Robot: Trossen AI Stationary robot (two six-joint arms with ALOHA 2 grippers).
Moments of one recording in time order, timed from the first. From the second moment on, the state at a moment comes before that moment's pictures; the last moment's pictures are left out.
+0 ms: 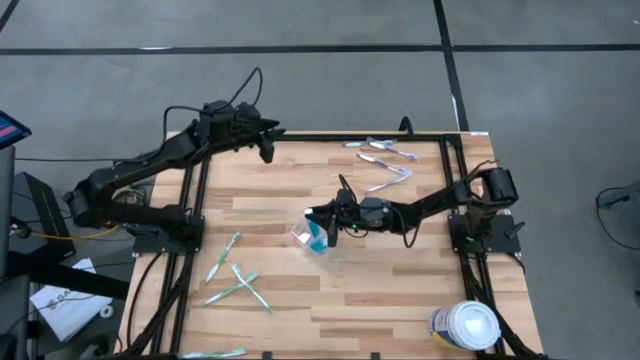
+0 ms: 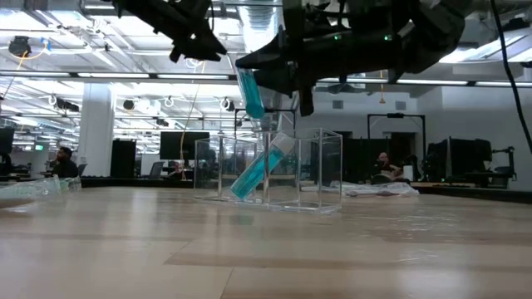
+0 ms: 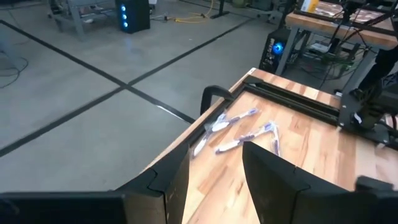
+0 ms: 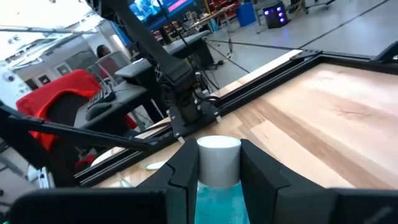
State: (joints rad) left arm 0.58 1.14 0.98 -0.15 0.01 -0.08; right arm 0.08 1.79 0.82 0.89 0.24 0.48
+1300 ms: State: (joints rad) left arm 0.43 1.08 0.90 -0.07 -0.06 -0.11; right arm 0.08 2.01 0.80 1.15 0.17 0.49
